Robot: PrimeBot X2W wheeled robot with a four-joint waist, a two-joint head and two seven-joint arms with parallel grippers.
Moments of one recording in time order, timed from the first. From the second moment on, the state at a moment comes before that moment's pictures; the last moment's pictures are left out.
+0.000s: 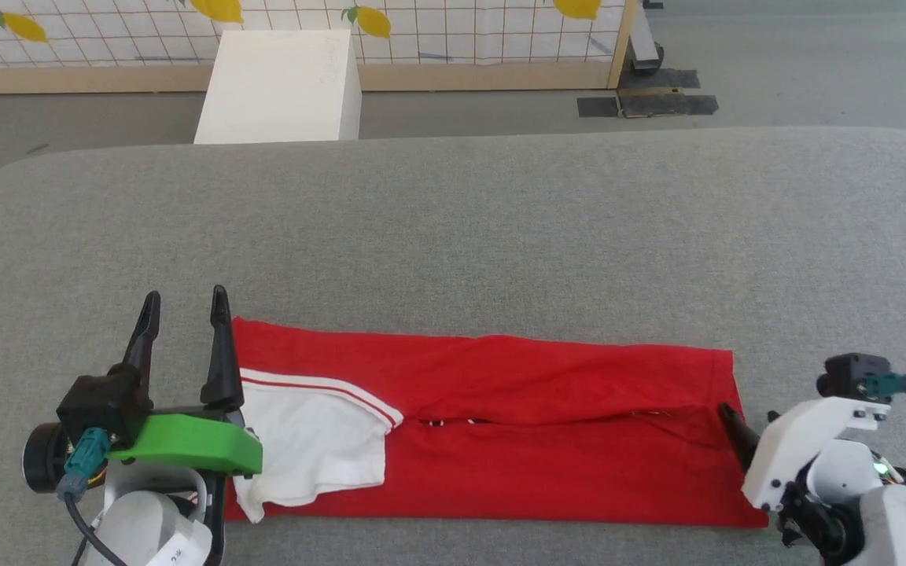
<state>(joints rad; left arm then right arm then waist) -0.13 0.19 -0.06 0.09 -0.29 0.04 -0.25 -0.17 -0.05 -0.19 0.34 0.26 0.13 0.45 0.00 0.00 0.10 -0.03</state>
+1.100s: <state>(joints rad) -0.12 0.08 0.08 0.14 -0.17 -0.11 -0.25 -0.23 -0.06 -0.34 0.24 -0.11 0.13 0.64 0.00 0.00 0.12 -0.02</state>
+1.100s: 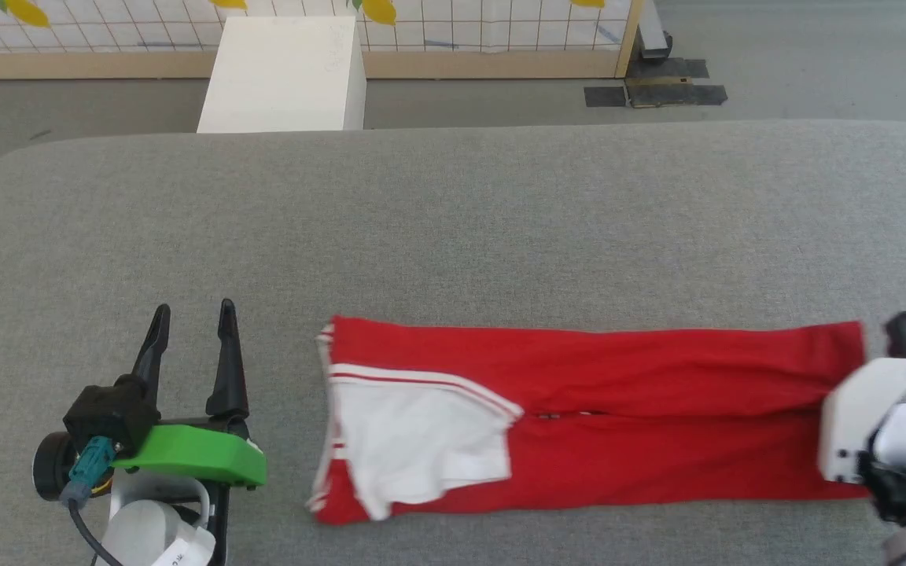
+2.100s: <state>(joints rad) -0.15 0.07 0.08 0.13 -0.15 -0.12 -0.25 -0.17 -0.06 0.21 -0.39 0.12 0.13 1.00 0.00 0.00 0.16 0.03</state>
